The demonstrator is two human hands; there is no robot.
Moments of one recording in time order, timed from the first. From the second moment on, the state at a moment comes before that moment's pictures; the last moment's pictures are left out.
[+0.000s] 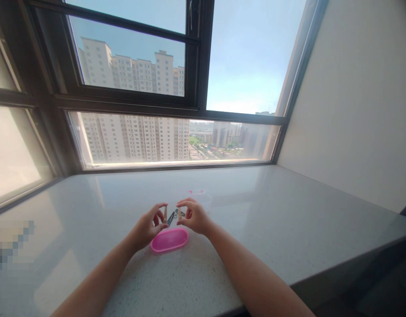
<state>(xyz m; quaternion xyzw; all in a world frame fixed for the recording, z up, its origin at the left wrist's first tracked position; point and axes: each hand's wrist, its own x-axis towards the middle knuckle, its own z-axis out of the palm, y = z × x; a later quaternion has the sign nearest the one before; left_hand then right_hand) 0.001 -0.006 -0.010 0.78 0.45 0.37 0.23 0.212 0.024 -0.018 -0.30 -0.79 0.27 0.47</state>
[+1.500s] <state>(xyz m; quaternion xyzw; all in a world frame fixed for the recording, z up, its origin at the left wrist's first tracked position) 0.001 -0.005 -0.008 0.78 0.44 0.37 0.24 0.212 0.024 -0.019 -0.31 -0.78 0.27 0.48</state>
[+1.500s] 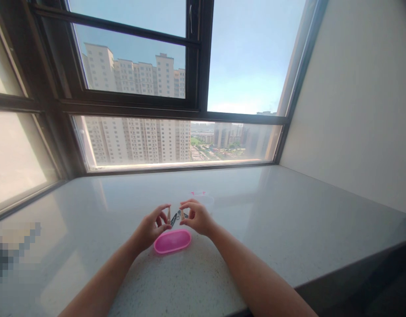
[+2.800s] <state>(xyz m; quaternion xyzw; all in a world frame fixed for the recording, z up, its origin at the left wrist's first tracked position) 0.001 -0.006 -0.010 0.78 0.44 0.38 0.24 0.212 0.022 -0.016 -0.32 -0.78 0.27 0.47</state>
